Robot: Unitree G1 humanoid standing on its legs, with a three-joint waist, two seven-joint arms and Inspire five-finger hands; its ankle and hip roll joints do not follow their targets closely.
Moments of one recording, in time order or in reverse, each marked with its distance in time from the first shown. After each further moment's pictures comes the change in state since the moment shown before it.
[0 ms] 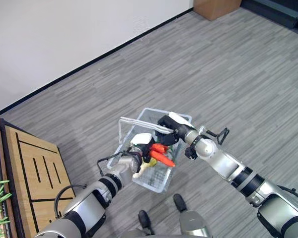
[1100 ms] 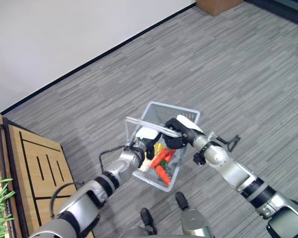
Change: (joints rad) left arm 0.045 0.196 -0.030 -0.425 0.115 -0.072 -0.082; right arm 0.214 -0.071 -0.205 -0.059 -0.096 -0.076 -0.020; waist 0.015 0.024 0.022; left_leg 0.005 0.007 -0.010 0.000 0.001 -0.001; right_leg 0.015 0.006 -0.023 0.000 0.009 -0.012
